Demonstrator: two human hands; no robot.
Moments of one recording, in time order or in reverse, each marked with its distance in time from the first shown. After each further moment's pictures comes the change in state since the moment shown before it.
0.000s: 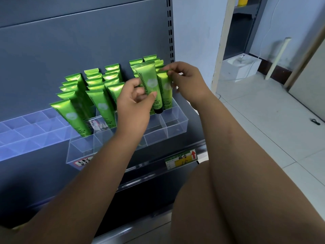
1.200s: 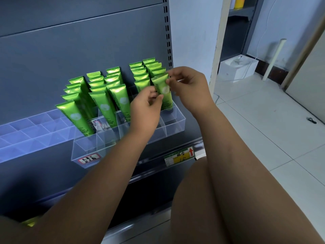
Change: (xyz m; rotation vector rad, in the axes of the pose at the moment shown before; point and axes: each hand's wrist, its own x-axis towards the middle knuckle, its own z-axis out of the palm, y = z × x) left_hand 0.002 -0.019 0.020 0.210 -0.096 0.152; right_hand -0.033 -0.011 -0.003 -0.014 0.111 -0.074
